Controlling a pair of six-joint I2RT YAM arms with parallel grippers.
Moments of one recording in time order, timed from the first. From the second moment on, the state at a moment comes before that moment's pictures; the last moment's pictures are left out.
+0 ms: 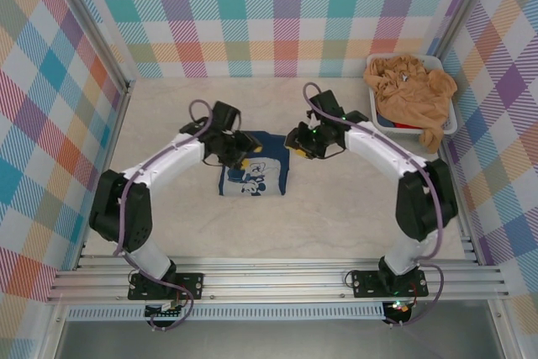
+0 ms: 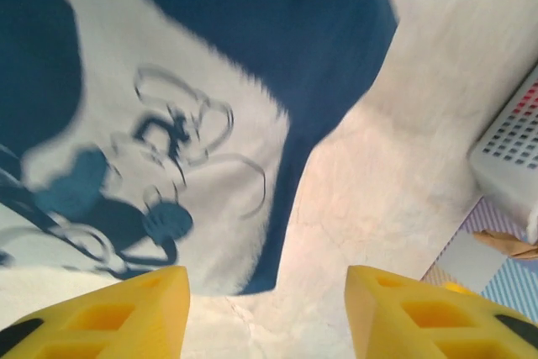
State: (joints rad) left arm -0.49 1.67 1.26 -0.61 0.31 -1.27; right arm 0.49 1.69 1.35 -0.66 -0.39 0.83
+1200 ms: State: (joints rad) left arm 0.00 2.37 2.02 -0.99 0.02 -1.40; right arm 0.45 1.24 0.97 -0.76 -0.33 0.91
